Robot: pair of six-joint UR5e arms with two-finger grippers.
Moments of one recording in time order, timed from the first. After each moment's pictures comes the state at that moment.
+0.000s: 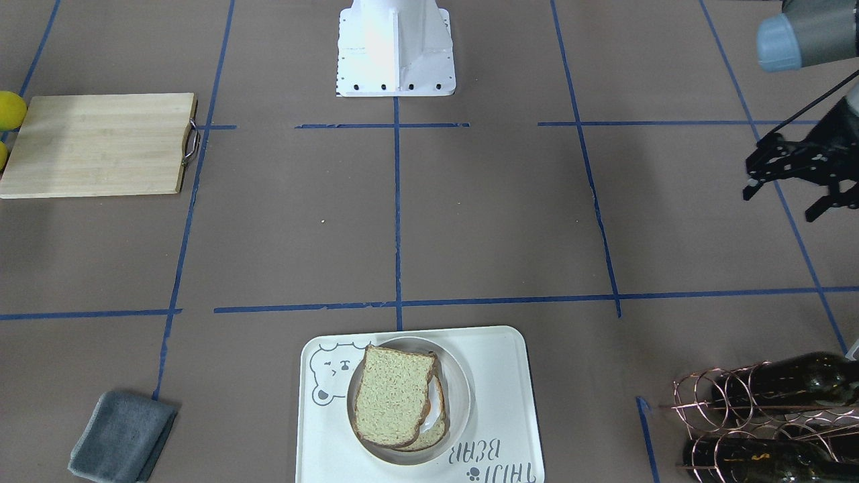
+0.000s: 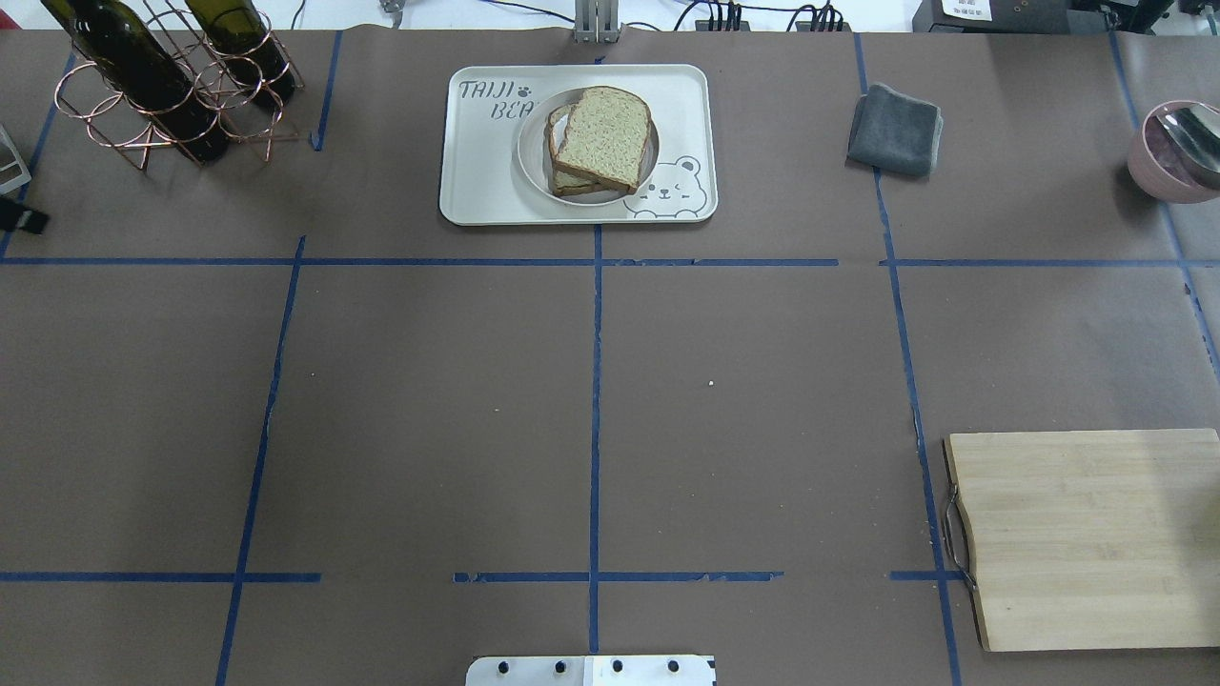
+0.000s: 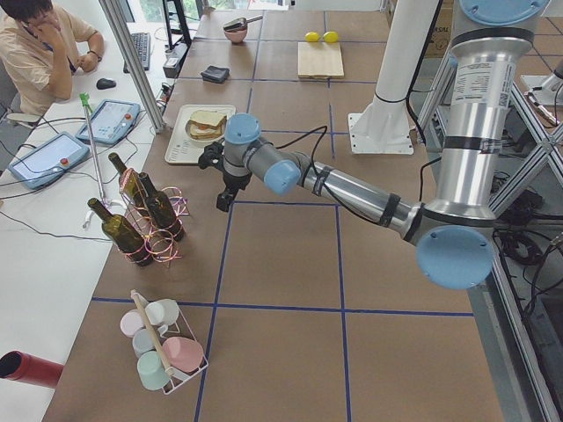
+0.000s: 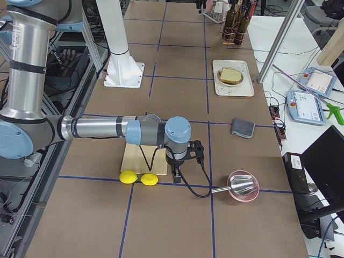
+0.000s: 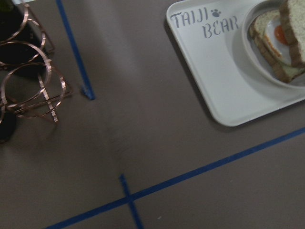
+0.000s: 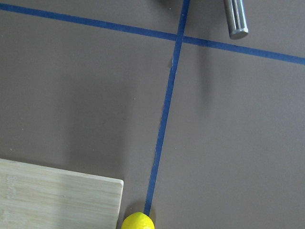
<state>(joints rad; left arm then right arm) -1.30 -1.57 -1.86 -1.85 -2.28 -0.13 1.57 -1.76 1.84 -1.67 2.33 -0.18</state>
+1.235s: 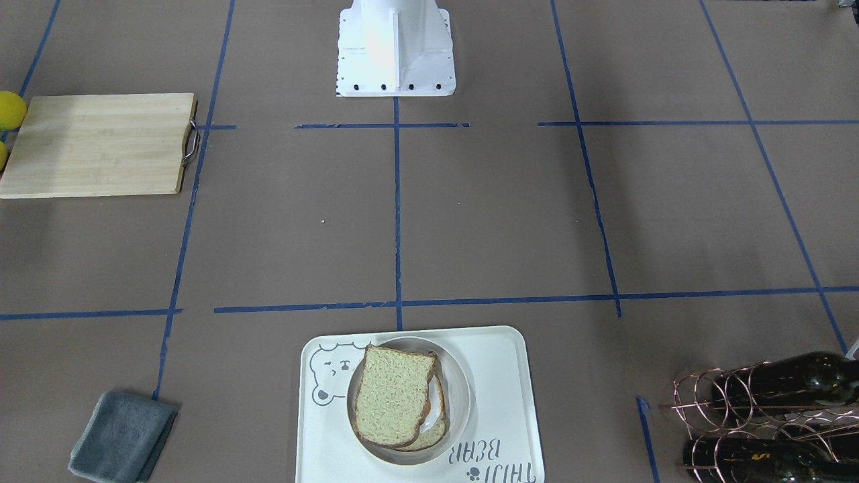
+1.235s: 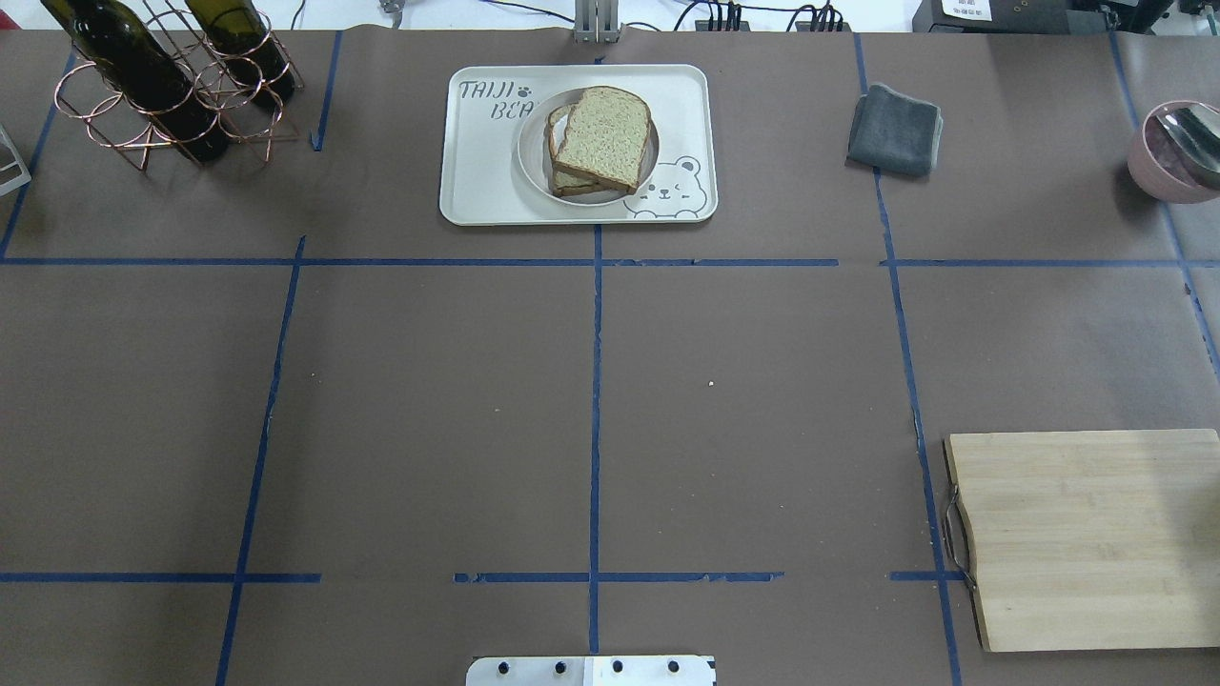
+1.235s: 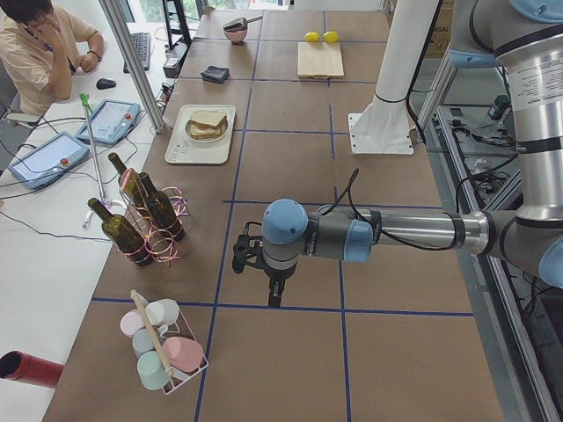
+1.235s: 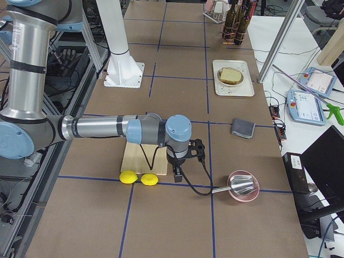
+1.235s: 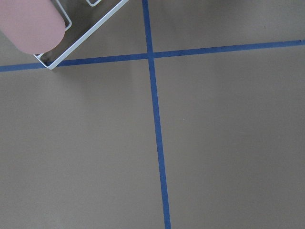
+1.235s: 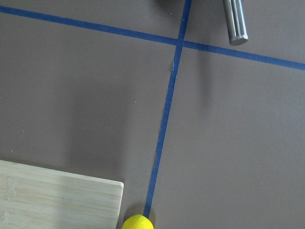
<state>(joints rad) -1.58 -1.32 -1.84 -1.66 -2.39 0.01 1.57 -1.76 1.85 -1.66 2.33 -0.19</state>
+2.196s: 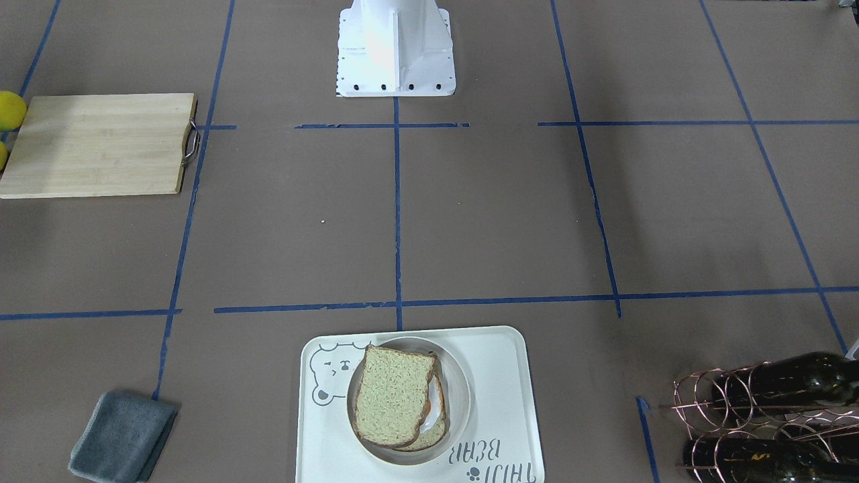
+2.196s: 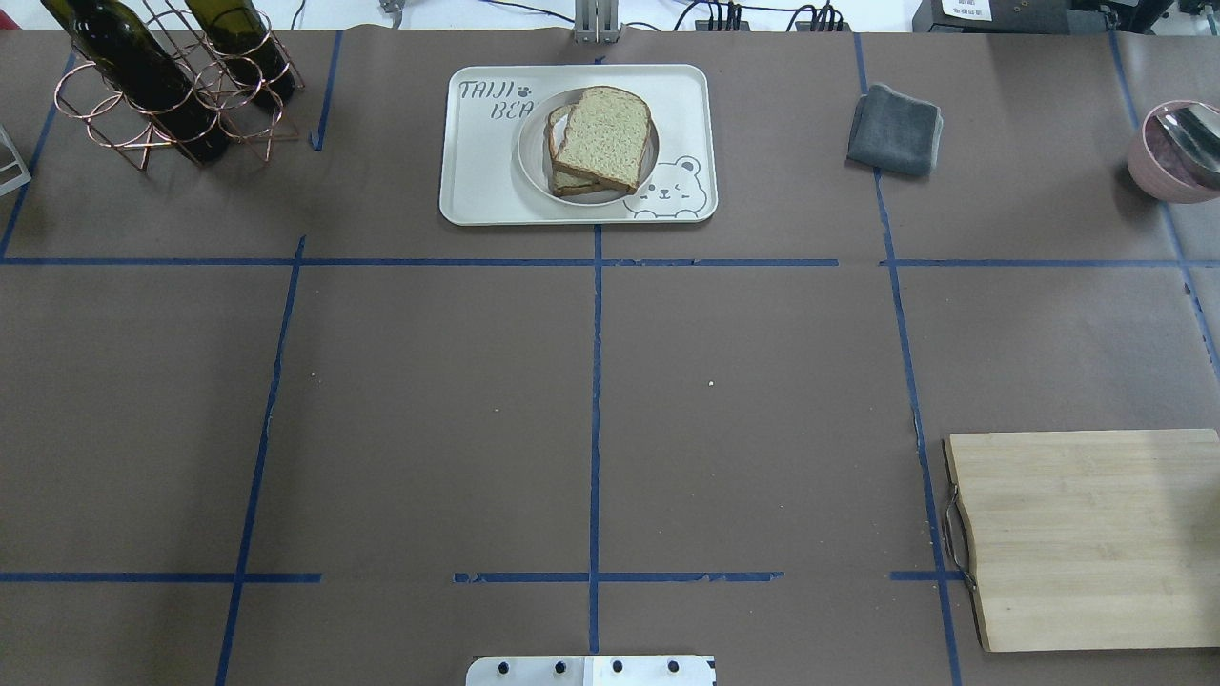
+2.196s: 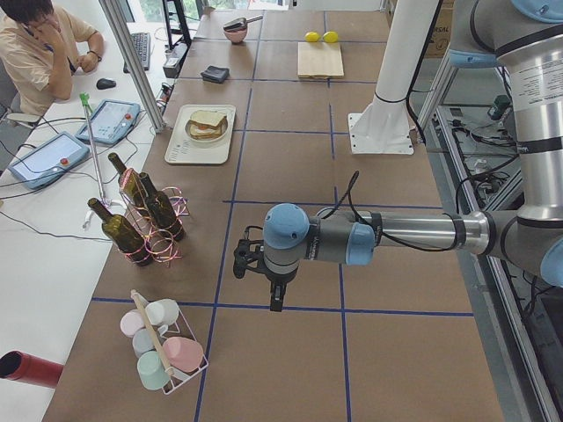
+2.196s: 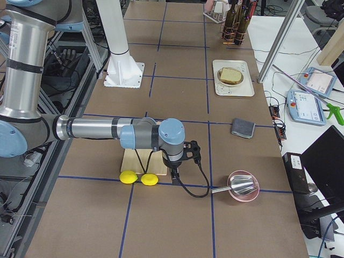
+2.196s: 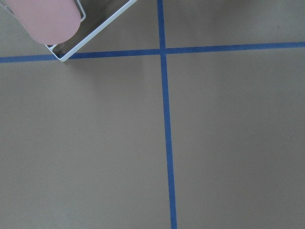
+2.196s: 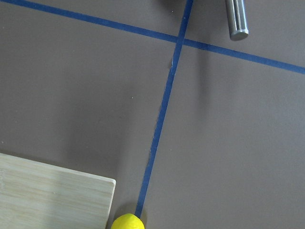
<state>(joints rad) -1.59 -1.32 -1.83 -1.66 -2.39 0.01 1.57 -1.82 1.83 -1.55 2.33 -0.19</state>
